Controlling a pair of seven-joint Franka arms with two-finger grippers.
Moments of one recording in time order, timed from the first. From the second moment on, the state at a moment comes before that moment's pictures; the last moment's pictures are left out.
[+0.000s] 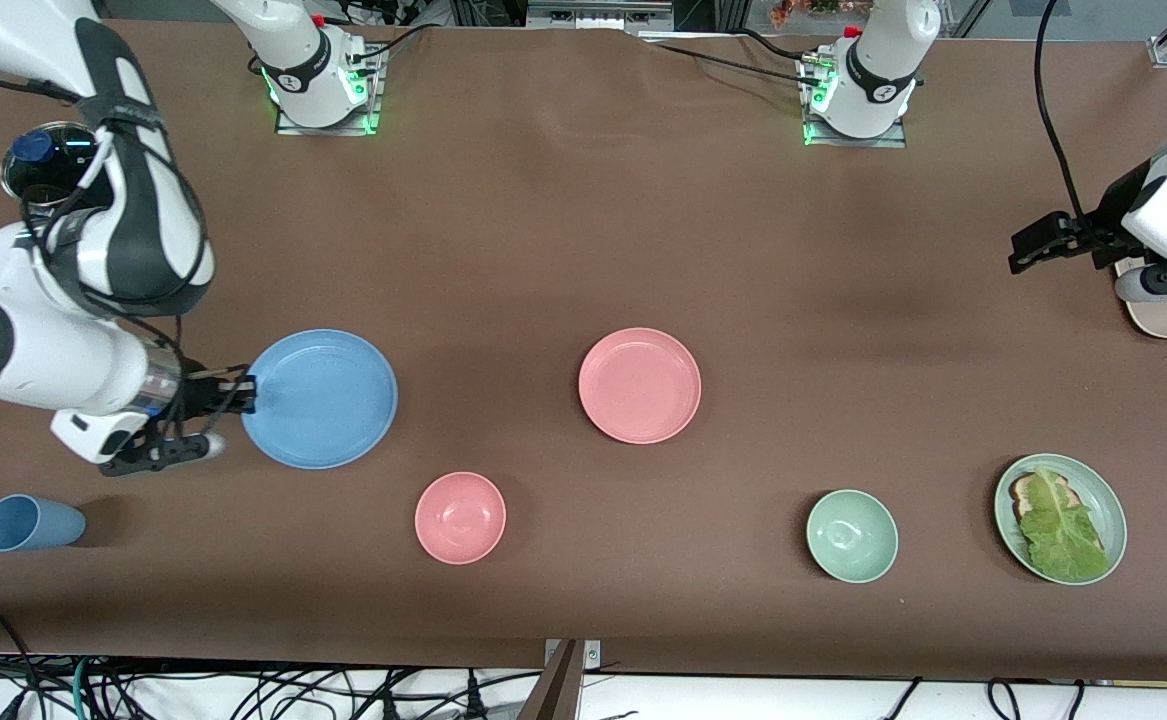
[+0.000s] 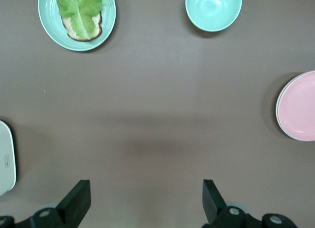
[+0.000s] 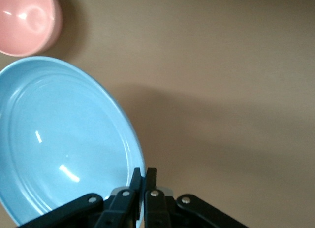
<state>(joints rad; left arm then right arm) 0.04 0.02 -0.04 -1.64 0.00 1.56 -0.08 0.03 0.51 0.13 -1.46 0.02 1.90 -0.04</state>
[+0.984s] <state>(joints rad) 0.04 0.03 -0.04 -1.60 0.00 1.51 0.00 0.62 0.75 0.13 -1.44 0.06 2.35 1.06</state>
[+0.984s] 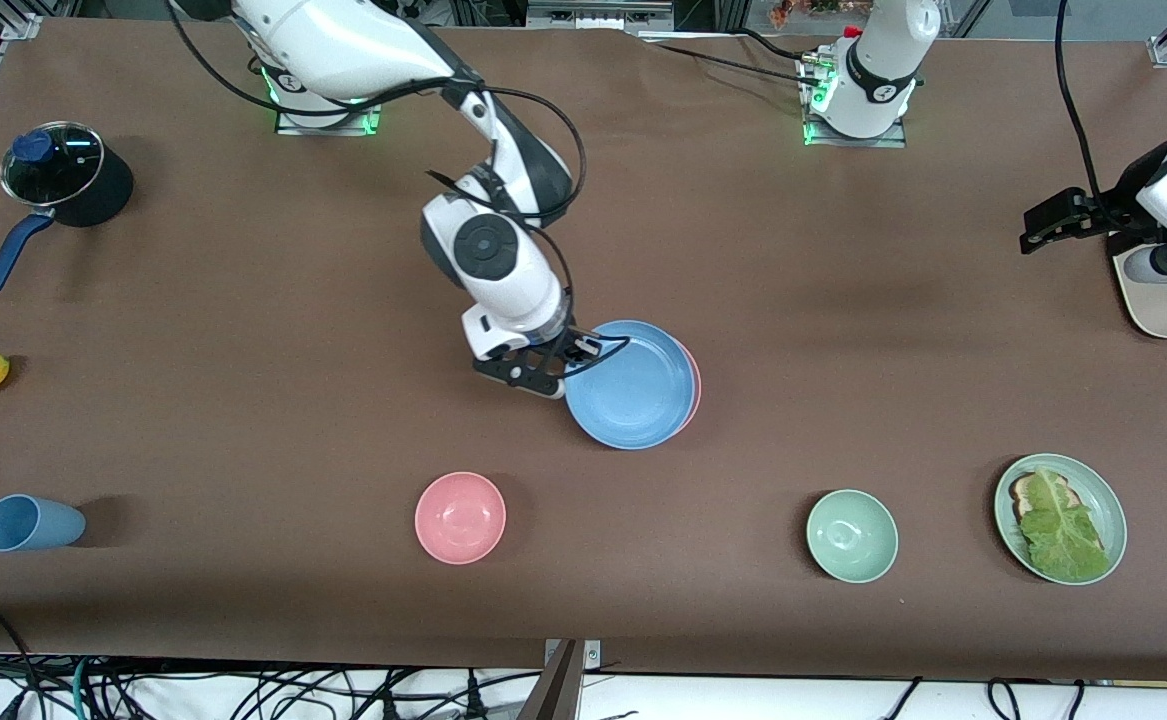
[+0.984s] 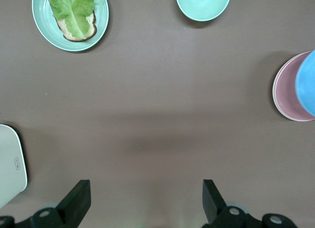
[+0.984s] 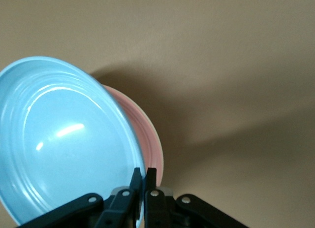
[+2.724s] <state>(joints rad) 0.04 0.06 -0.03 -1.56 0.00 1.51 0.01 0.66 0.81 0.12 -1.44 0.05 2.38 1.21</state>
